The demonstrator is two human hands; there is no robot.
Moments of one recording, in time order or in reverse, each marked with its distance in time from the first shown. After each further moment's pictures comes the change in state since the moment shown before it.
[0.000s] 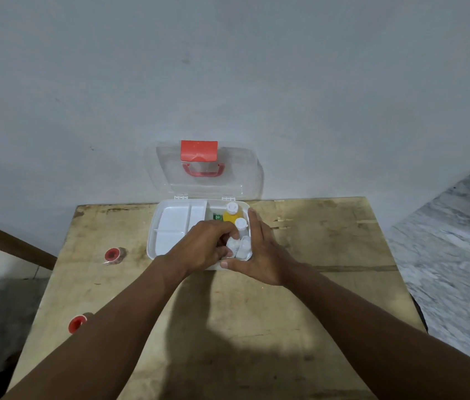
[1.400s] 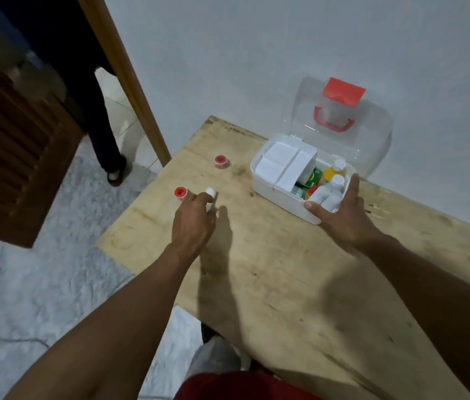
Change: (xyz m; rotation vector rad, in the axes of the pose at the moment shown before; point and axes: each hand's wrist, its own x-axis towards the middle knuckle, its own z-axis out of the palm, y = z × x) left_hand -0.196 -0.022 0.058 0.082 0.744 -0.882; right_hand -0.003 -0.002 -0.007 -0.039 -0.143 0.088
